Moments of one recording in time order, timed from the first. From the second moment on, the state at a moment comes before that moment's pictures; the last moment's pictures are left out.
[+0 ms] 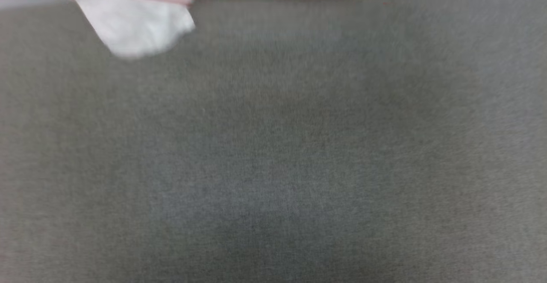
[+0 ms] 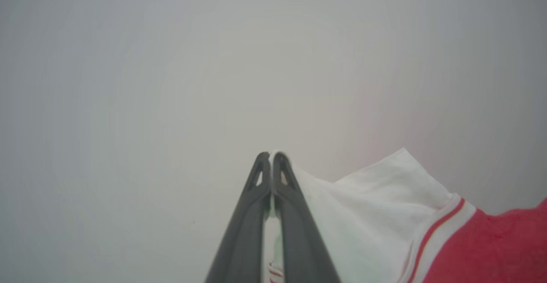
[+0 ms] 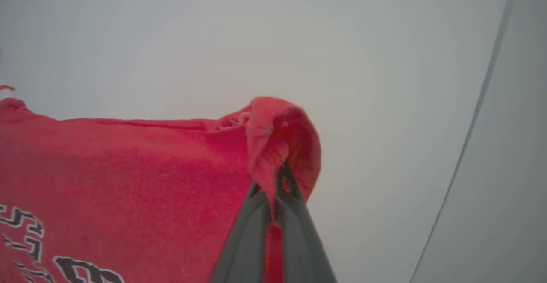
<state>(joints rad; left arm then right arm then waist) -1.94 0.52 -0.78 1.02 -0.63 0.00 0.10 -1.79 -0.11 0.58 1.29 0.70 0.13 -0.13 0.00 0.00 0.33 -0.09</state>
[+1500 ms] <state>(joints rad) -1.22 0.30 -0.80 1.27 -0.77 -0.11 -0.04 -1.09 -0.11 0.61 1.10 0.74 0.13 0.18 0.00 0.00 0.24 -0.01</state>
